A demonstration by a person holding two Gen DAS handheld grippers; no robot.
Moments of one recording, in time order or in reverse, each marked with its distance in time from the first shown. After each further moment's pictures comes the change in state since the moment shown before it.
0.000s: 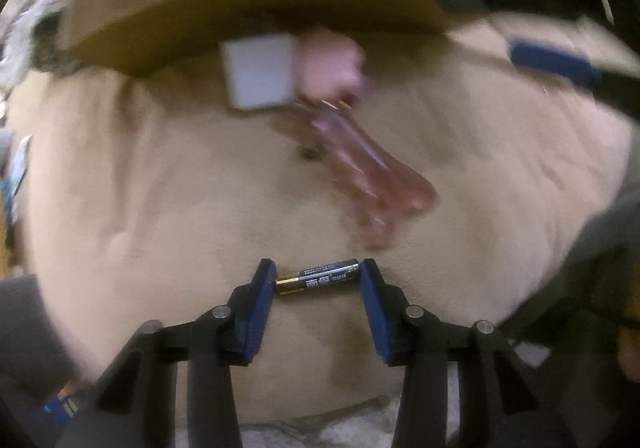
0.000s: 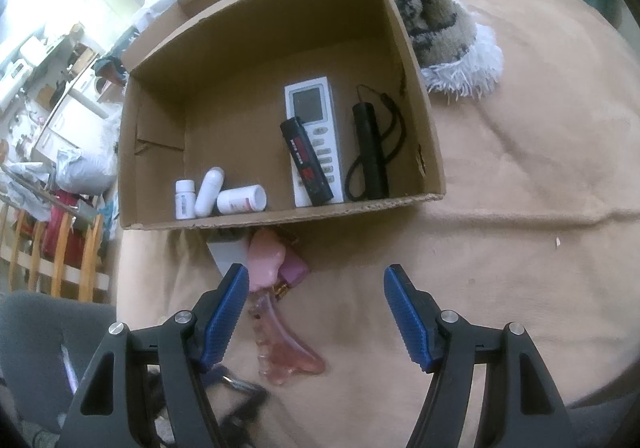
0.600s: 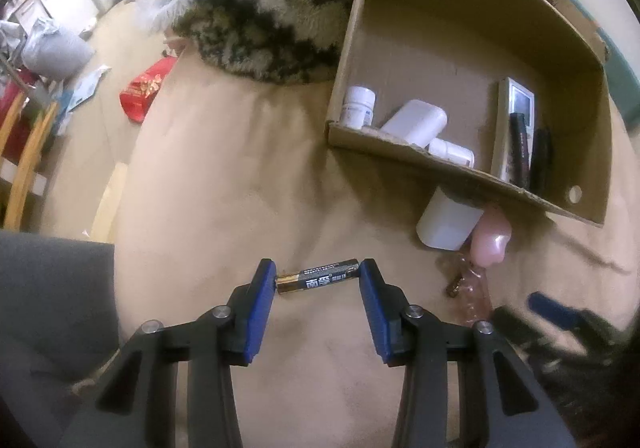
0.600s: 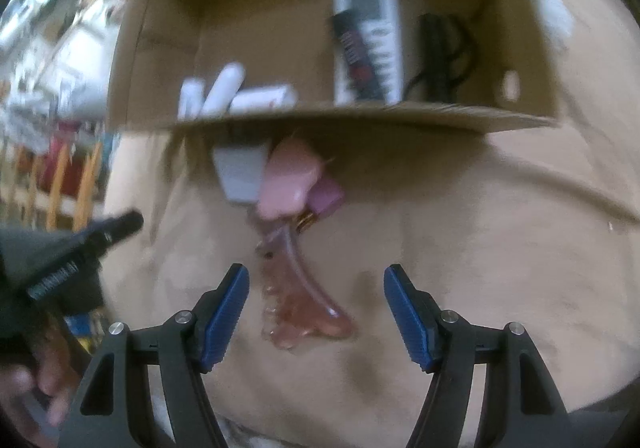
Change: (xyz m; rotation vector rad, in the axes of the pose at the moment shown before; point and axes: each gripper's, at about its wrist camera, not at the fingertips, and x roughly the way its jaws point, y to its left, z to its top) left arm -0.038 0.105 0.034 -0.380 -0.157 0.092; right arm 0.054 0.034 -0.028 -0.164 0.244 -0.001
